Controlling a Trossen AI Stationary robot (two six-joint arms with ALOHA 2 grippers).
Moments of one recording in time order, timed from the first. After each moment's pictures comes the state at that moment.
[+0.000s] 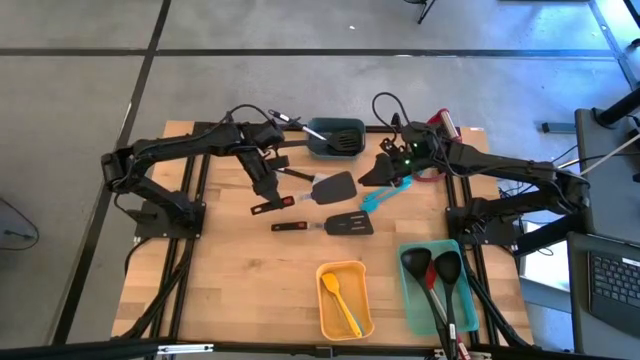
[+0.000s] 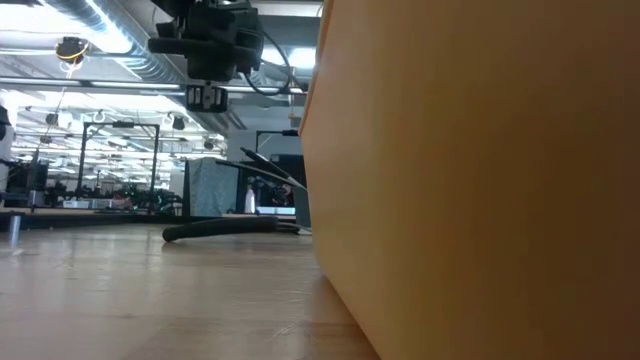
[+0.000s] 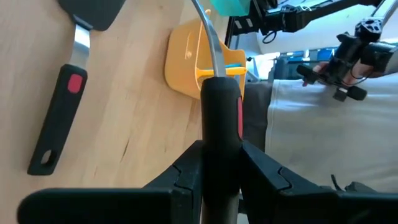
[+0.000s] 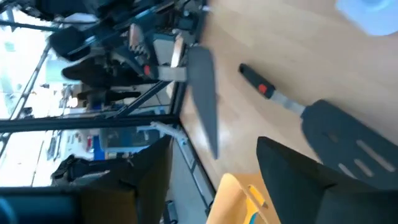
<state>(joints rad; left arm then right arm) 0.46 1.42 1.12 -0.85 0.99 -0.27 -0.38 1.16 0.83 -0.18 -0.60 1.13</state>
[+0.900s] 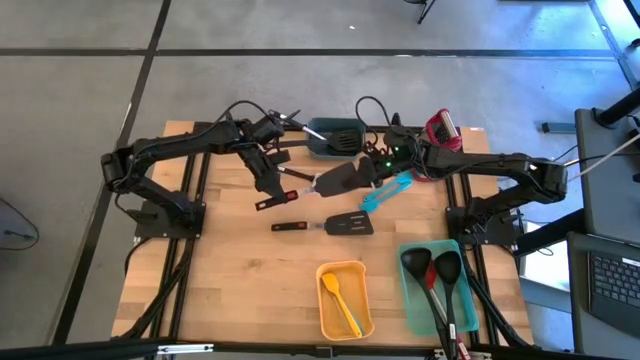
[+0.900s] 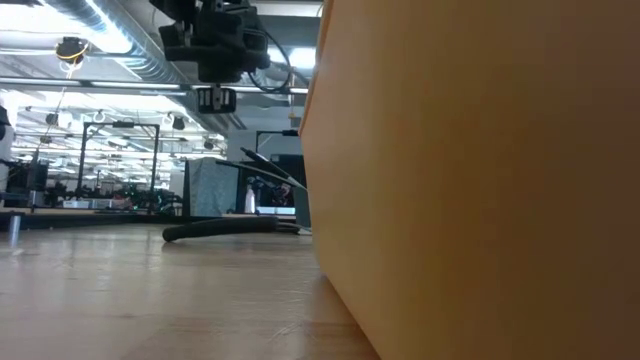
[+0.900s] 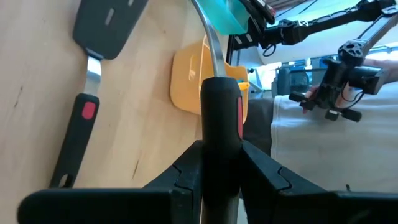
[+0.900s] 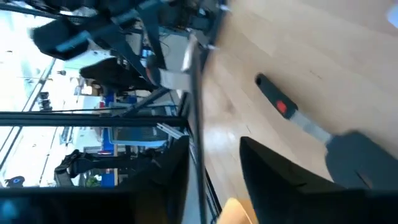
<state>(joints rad) 0.49 1.42 1.12 -0.78 0.98 -0.27 -0.34 1.36 0.83 0.11 -0.62 1.14</state>
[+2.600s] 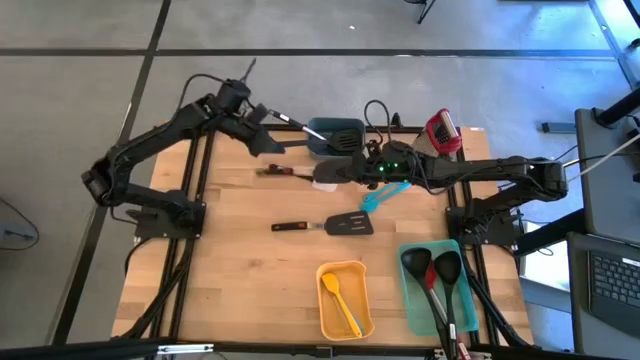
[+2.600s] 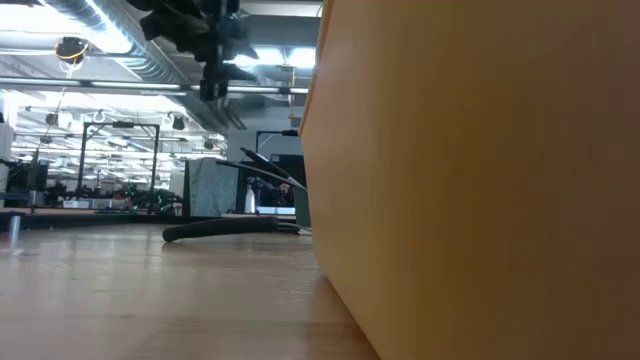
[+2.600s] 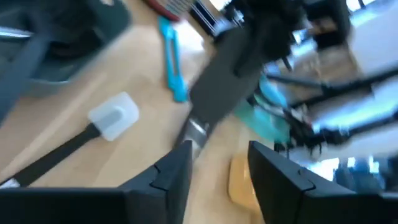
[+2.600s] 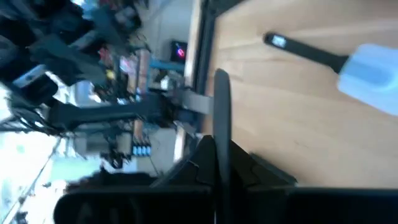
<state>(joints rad) 0.77 1.26 1.12 -0.59 0.80 -0.32 -0.20 1.36 0.82 0.20 -0.05 1.37</state>
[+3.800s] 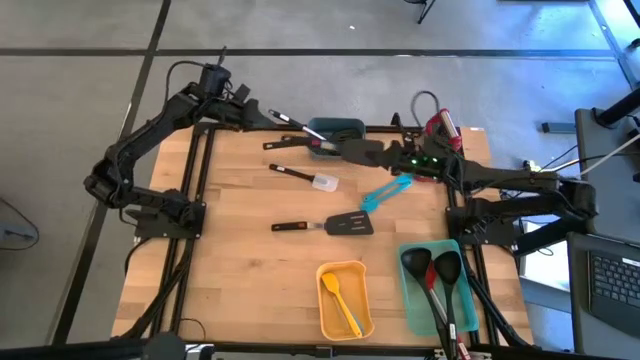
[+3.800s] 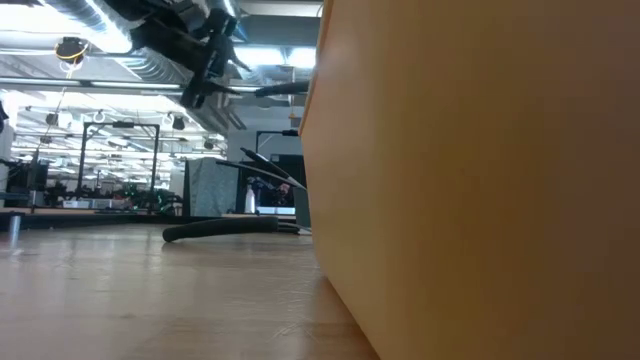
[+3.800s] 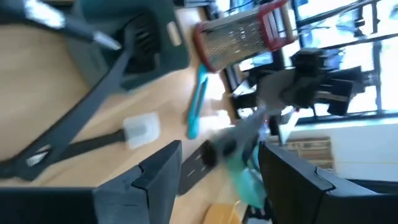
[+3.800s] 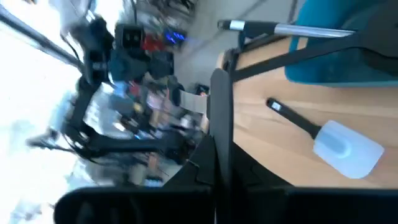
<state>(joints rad) 1.01 1.27 1.12 -0.56 0.84 -0.63 -0.35 1.04 0.55 0.32 -0.05 1.24</state>
